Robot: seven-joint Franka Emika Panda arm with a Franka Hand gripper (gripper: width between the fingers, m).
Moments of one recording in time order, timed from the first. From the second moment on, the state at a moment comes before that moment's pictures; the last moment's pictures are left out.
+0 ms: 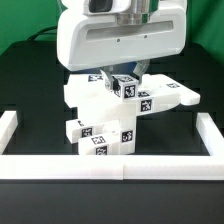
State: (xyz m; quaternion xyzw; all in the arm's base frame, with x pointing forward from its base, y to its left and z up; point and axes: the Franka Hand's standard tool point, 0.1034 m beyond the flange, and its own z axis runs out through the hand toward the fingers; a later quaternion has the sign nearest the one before) arm 0.626 -0.018 0.114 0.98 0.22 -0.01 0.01
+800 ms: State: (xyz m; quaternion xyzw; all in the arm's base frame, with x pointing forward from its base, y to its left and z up) arm 0.626 -0.018 0.114 1.00 -0.06 -0.01 0.01
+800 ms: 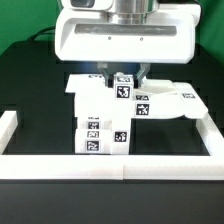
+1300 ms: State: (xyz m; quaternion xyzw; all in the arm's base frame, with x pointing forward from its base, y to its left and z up) arm 0.626 -0.018 0.120 1.00 -0.06 -0.01 0.01
